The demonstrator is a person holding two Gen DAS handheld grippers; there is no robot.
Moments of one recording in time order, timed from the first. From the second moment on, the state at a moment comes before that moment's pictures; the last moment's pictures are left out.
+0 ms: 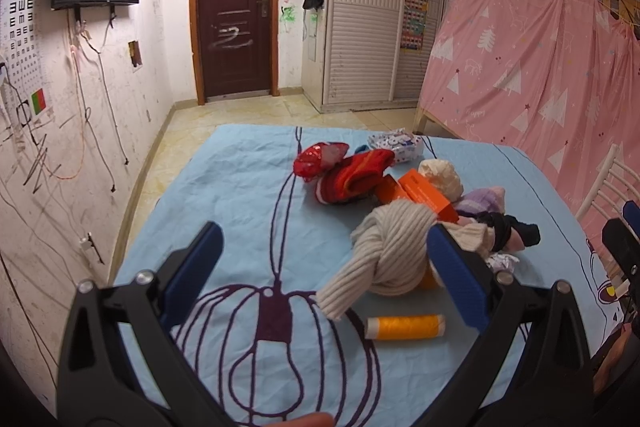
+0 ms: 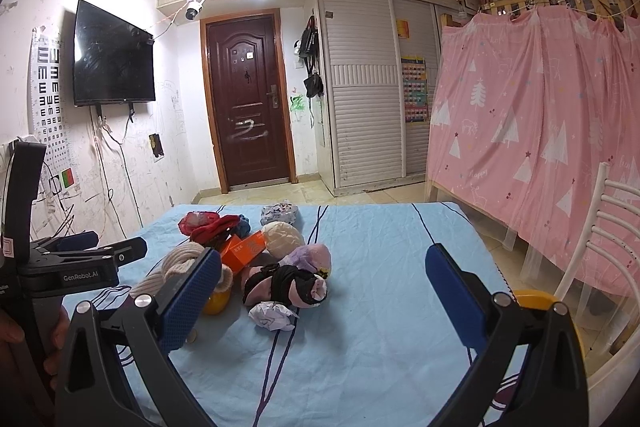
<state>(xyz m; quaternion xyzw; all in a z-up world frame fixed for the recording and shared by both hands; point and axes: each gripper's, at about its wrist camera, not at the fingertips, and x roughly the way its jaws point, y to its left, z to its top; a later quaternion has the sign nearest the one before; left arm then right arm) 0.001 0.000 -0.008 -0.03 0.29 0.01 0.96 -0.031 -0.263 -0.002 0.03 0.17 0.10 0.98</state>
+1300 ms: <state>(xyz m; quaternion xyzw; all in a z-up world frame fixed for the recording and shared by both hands) 0.005 -0.021 -0.060 -0.01 0.39 -0.11 0.91 0.027 -0.241 -0.060 0.03 0.36 0.22 0.91</state>
